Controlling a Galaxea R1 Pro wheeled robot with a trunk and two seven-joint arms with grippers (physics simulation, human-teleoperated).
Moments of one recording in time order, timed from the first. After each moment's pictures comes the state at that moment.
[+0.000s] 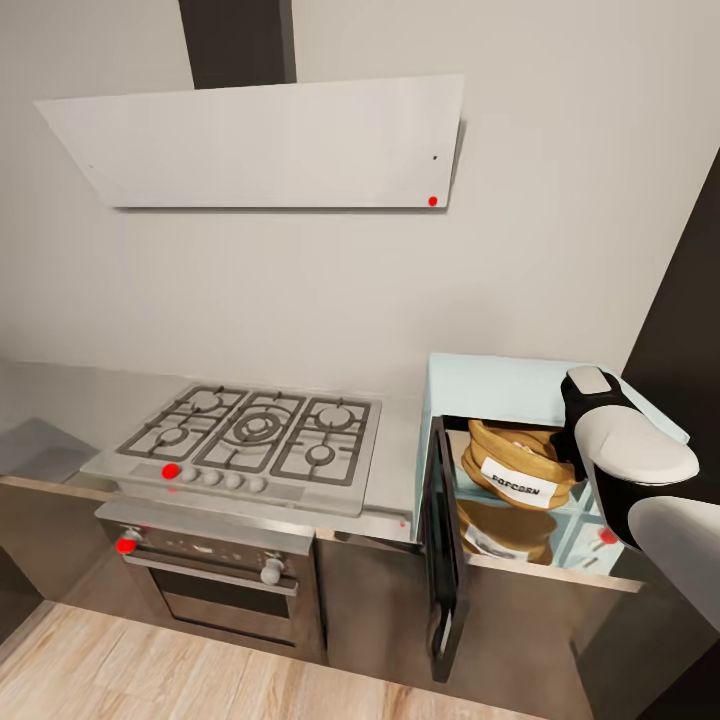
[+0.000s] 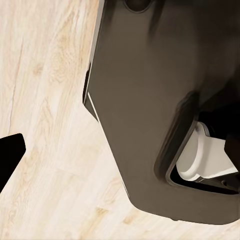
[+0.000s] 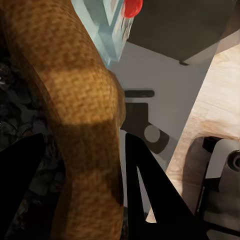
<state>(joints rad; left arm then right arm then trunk) 0.01 0.01 0.25 -0.06 0.00 0.04 0.00 -1.41 -0.07 -1.24 -0.38 0.01 0.52 -1.20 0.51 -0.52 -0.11</state>
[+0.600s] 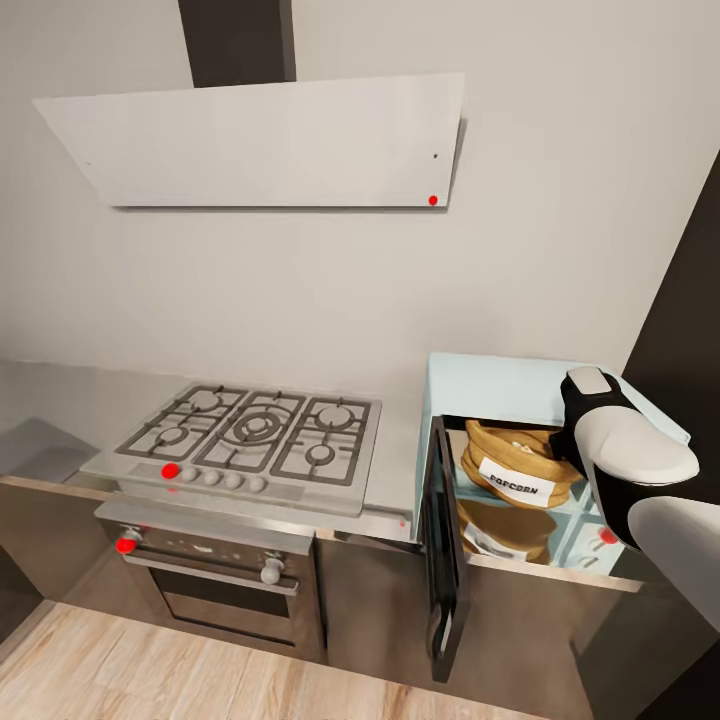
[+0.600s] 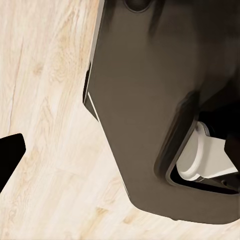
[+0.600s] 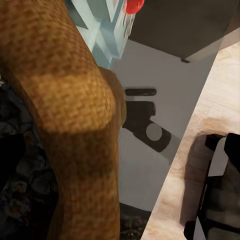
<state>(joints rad) 0.01 0.01 0.25 -0.06 0.00 0.04 0.00 -1.41 -0.07 -1.25 -0.38 0.00 0.51 -1.19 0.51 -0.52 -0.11</state>
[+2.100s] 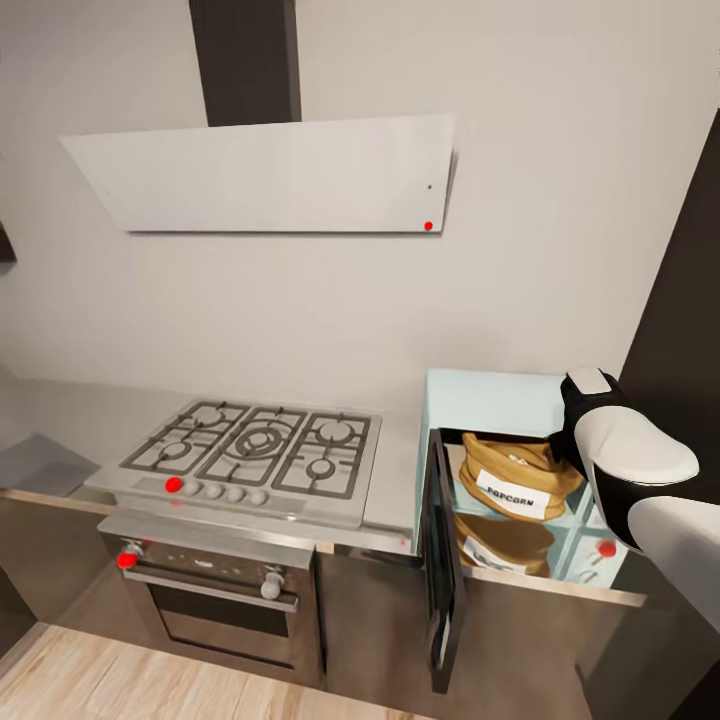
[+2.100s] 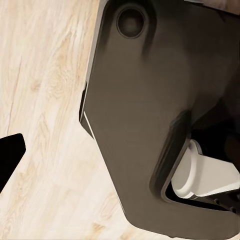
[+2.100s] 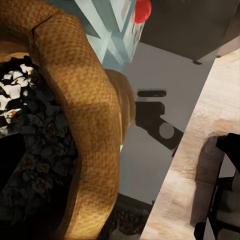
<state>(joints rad) 0.01 0.01 0.25 -0.06 0.00 0.04 0.00 -1.41 -0.07 -1.25 -0.38 0.00 0.51 -1.19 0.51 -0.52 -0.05</state>
